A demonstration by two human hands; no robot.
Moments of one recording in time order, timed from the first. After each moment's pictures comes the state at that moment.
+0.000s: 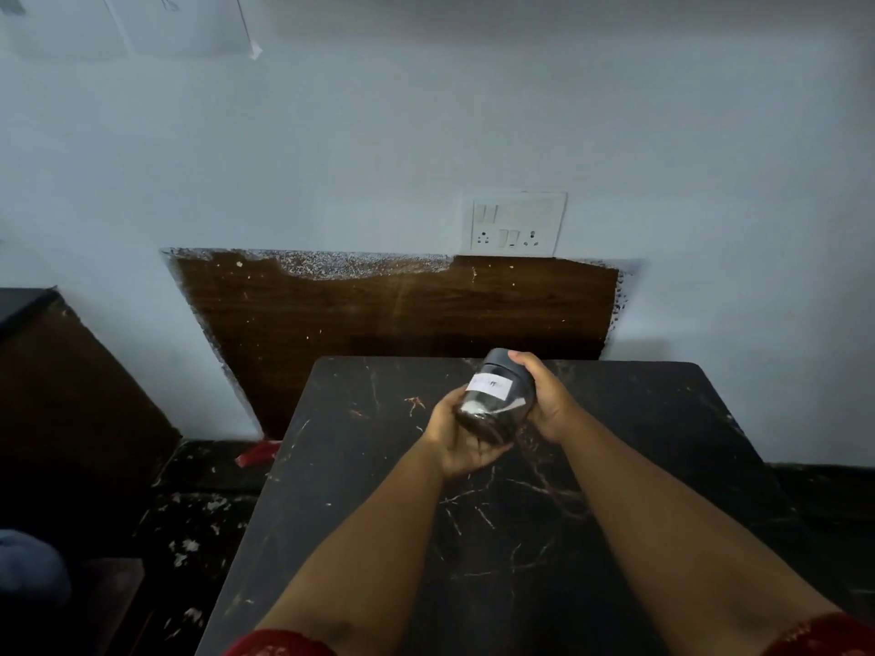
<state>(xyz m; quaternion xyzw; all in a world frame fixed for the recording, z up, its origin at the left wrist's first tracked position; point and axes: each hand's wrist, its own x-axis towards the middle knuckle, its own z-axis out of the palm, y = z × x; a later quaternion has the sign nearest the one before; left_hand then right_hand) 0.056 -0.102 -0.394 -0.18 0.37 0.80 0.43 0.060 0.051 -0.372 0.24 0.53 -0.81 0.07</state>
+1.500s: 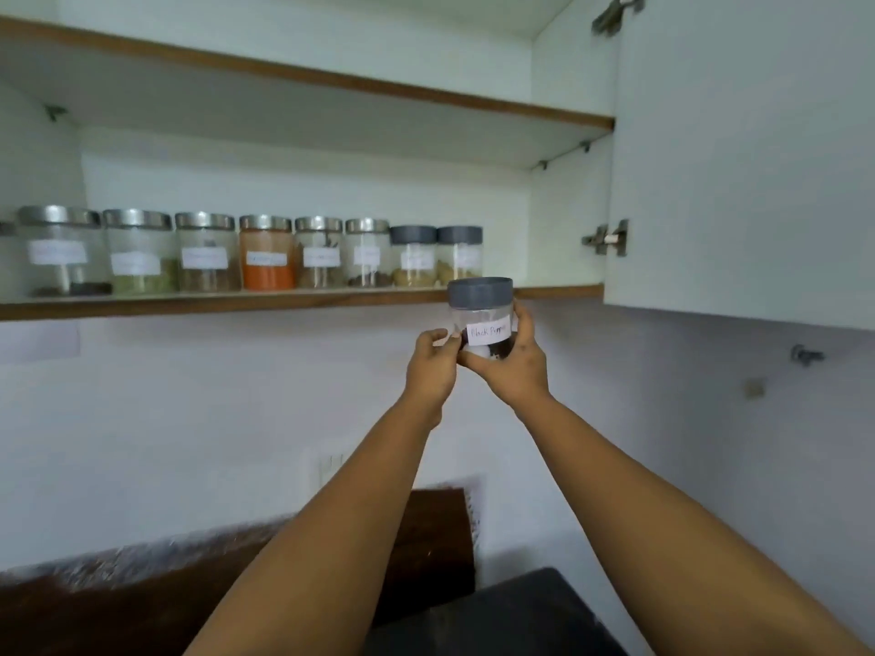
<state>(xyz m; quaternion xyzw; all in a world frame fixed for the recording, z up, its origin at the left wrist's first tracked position) 0.012 0.083 -0.047 0.29 0.63 0.71 0.06 0.079 0.181 -0.049 0.12 0.76 -0.43 -0.48</state>
